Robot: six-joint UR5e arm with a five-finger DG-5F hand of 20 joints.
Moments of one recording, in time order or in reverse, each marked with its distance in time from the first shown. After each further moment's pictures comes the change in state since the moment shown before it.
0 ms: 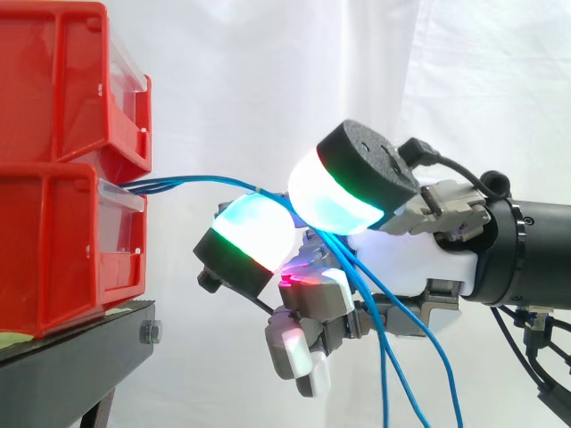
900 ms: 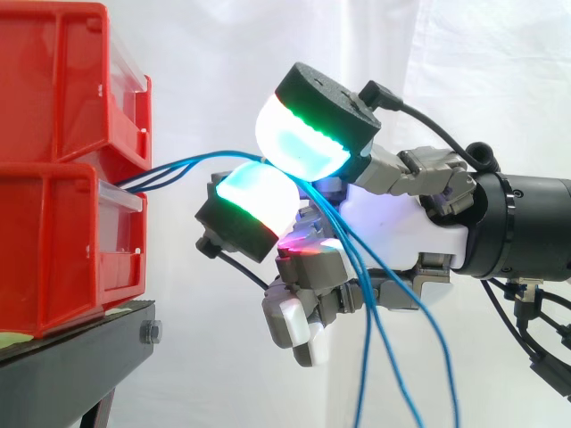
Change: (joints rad) arm -0.009 0.000 0.056 -0.072 -0.025 -0.012
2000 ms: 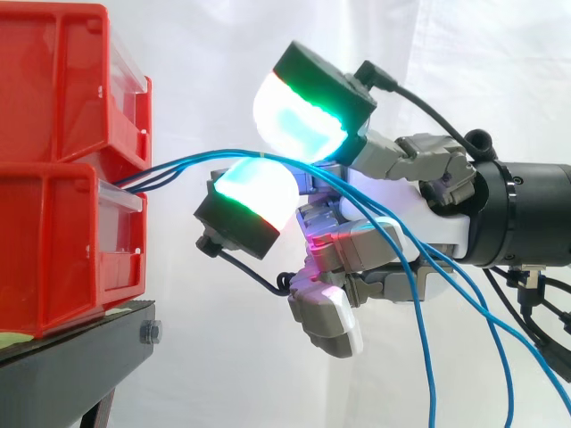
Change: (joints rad) arm -0.003 0.001 0.040 -0.087 -0.022 0.002
